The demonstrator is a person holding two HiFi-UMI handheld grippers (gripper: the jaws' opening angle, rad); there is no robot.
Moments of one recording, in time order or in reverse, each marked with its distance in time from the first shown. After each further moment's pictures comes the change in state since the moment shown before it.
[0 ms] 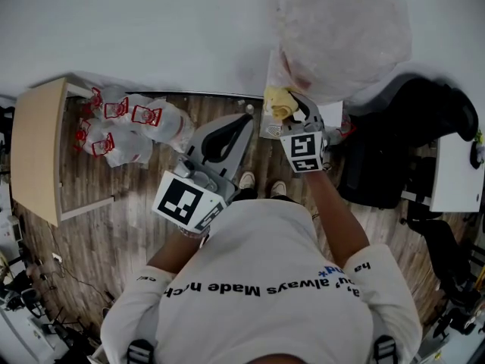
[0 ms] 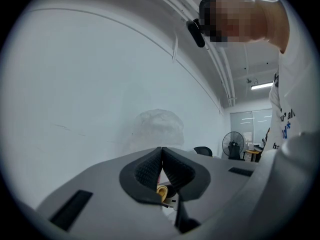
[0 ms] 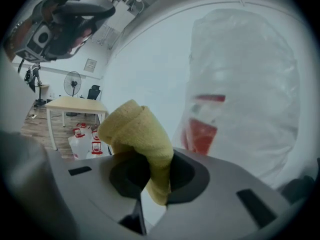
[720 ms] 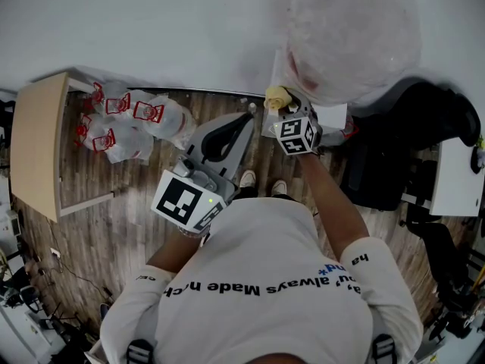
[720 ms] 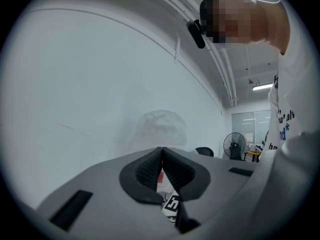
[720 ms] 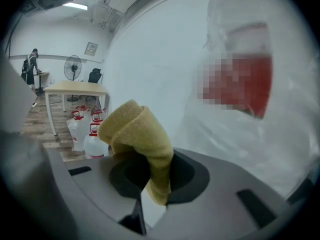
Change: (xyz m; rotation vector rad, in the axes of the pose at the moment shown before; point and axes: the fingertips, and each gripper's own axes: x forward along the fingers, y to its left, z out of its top) left arm -0.007 0.011 0.001 -0.009 -0.002 0.015; right arm 0.067 0.016 -0.074 -0.051 0.161 0.003
